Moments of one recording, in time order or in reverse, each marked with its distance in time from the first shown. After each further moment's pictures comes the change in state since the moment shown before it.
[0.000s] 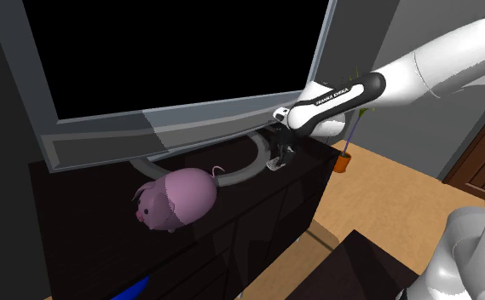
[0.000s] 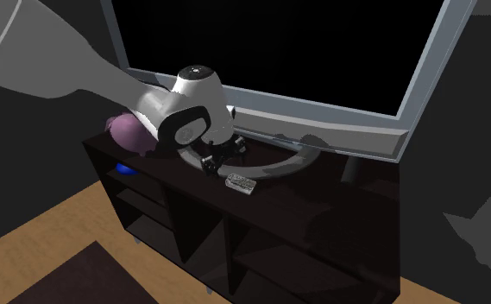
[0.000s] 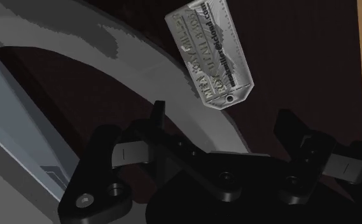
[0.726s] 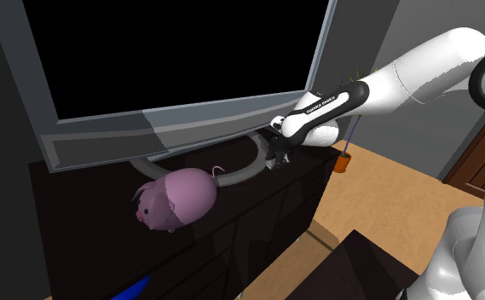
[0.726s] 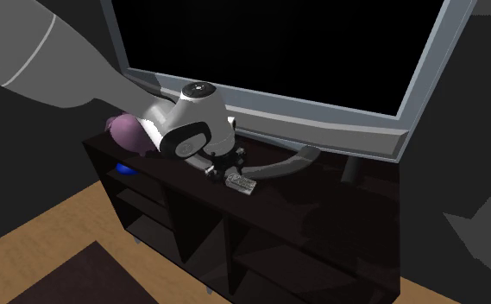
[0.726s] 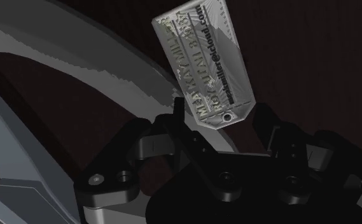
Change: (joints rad) arm -0.009 0.076 0.020 -0.011 0.099 0.079 -0.088
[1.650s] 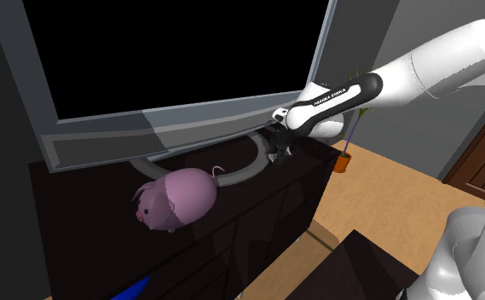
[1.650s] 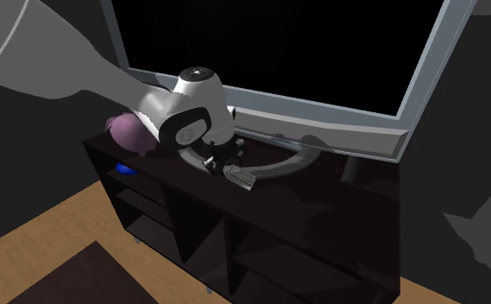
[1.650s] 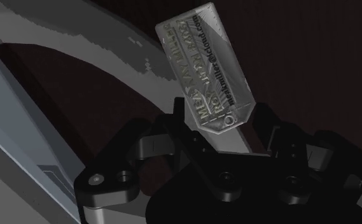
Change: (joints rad) arm 0.009 -0.063 -0.018 0.018 -0.083 -0.071 0.065
